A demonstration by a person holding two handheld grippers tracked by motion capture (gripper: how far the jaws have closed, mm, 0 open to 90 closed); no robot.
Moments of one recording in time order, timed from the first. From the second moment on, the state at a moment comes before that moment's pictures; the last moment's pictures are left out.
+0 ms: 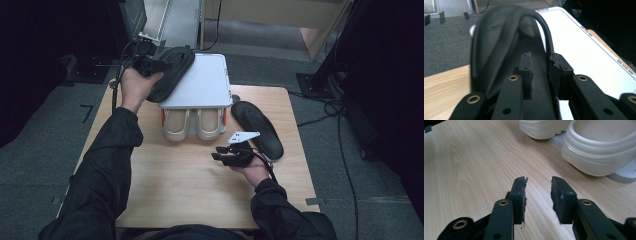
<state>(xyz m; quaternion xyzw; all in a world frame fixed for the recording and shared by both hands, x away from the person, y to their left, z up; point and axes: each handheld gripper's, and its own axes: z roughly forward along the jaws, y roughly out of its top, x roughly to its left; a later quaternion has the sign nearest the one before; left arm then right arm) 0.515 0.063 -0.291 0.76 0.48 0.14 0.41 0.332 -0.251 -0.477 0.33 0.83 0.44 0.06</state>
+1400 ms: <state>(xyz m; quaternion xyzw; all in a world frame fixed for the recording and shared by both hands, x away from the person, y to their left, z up) 0.502 0.115 -0.326 0.76 0.49 0.15 0.40 0.332 -0.253 -0.478 0.33 0.83 0.44 0.06</state>
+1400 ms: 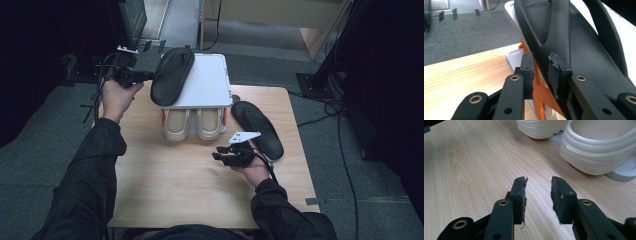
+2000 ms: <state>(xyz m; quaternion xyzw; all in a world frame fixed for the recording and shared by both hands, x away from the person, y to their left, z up) 0.489 0.099 -0.329 0.77 0.47 0.13 0.42 0.333 -0.254 -0.477 0.33 0.83 0.44 0.07</state>
